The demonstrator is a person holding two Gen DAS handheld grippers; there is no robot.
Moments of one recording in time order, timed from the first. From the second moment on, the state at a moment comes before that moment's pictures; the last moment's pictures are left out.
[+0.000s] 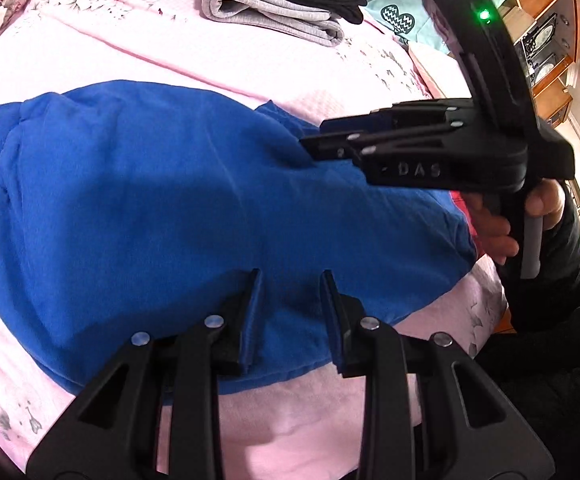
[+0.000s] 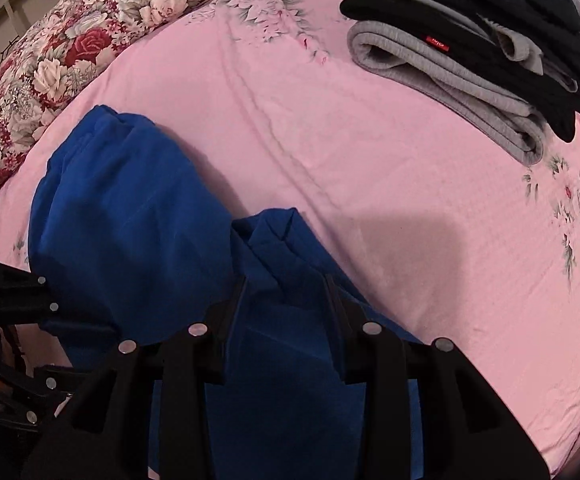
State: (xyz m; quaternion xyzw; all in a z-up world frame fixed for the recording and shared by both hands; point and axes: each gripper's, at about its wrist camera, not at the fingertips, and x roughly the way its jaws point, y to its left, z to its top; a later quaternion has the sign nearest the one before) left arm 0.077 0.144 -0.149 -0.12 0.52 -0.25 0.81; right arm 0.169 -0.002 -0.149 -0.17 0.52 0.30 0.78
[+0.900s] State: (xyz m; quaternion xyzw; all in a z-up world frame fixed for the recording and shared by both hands) left arm 0.073 0.151 -0.150 -0.13 0.51 -0.25 0.81; right arm 0.182 0.025 -0.160 -0.21 0.51 0.35 0.76
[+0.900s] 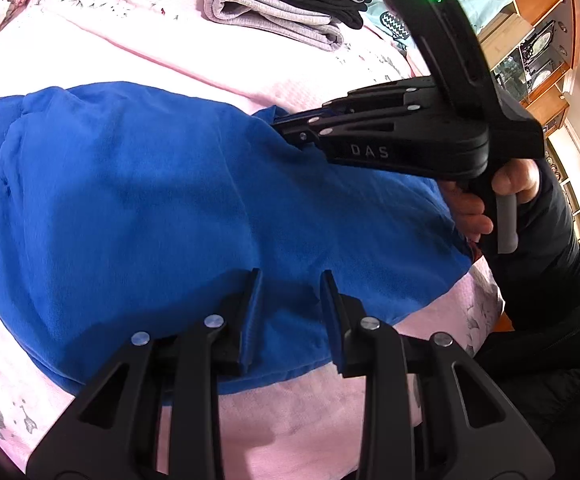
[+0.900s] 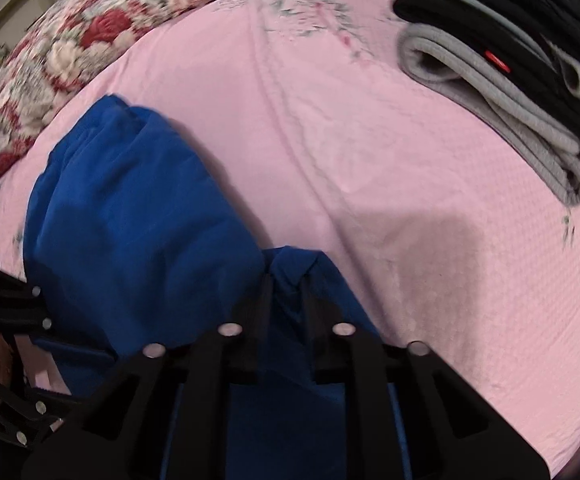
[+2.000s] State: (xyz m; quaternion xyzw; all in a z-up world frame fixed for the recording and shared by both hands) left arm 0.093 0.086 -0.107 -0.08 0.52 -0.20 0.83; right arm 0.102 -0.099 -0.158 -0.11 0.54 0.29 0.79
